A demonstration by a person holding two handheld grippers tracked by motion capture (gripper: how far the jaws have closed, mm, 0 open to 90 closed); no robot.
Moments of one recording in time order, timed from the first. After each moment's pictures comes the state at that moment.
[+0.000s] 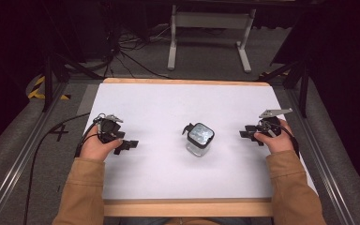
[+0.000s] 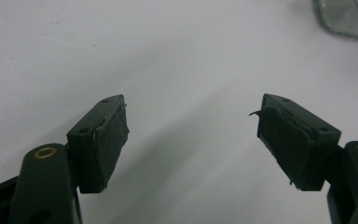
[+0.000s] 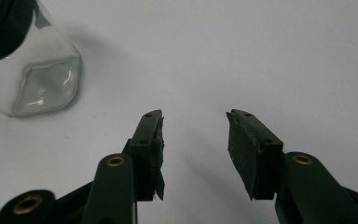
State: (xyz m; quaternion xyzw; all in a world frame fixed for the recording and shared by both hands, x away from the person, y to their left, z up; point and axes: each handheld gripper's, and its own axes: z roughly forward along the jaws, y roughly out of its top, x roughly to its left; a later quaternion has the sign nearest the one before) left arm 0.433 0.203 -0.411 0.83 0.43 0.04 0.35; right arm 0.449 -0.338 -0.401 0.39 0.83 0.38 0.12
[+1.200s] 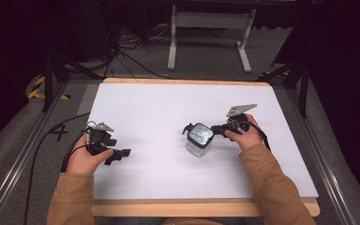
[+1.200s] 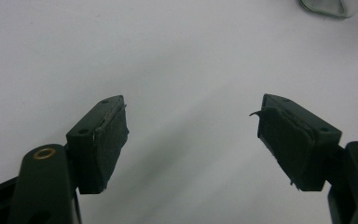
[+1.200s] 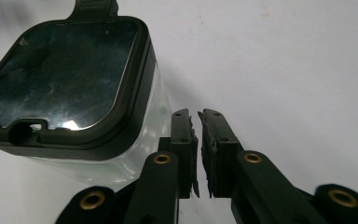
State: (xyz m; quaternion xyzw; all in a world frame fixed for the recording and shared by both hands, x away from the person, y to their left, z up) left arm 0.390 0.221 -0.398 0.83 0.44 0.05 0.35; right arm 0.470 -0.244 -0.406 0.28 0.86 0.41 0.08
